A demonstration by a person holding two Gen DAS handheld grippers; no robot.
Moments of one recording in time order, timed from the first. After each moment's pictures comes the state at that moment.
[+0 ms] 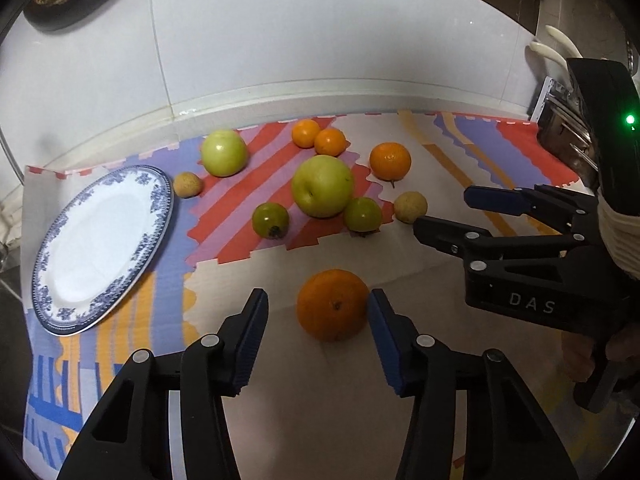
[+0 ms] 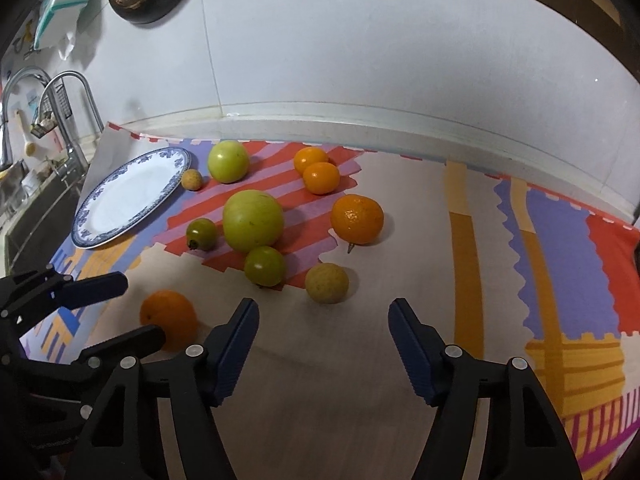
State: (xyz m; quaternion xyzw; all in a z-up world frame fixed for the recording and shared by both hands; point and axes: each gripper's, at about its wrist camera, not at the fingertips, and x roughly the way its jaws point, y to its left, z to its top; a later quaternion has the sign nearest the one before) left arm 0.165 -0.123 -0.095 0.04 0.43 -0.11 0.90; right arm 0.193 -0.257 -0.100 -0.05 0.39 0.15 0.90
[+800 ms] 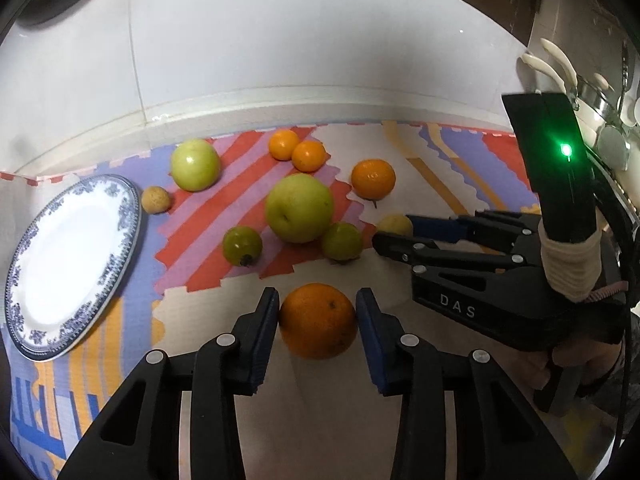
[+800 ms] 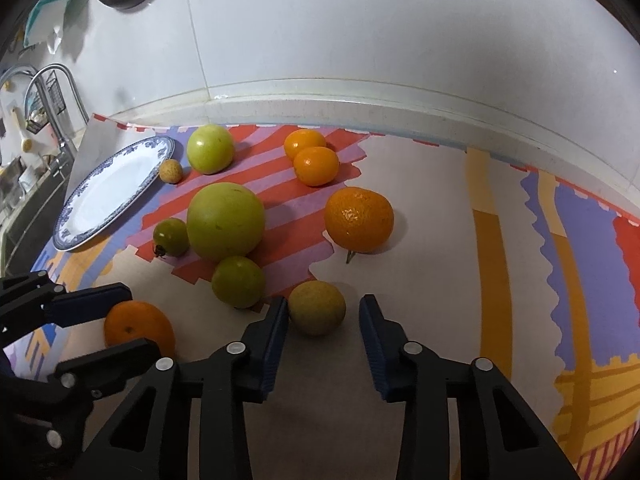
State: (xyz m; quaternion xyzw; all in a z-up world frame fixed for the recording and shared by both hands) left arm 0.184 -0.129 -0.098 0.01 0.42 -0.15 0.90; right arm 0.225 -0.252 -0.123 -0.05 0.41 0.17 0.89
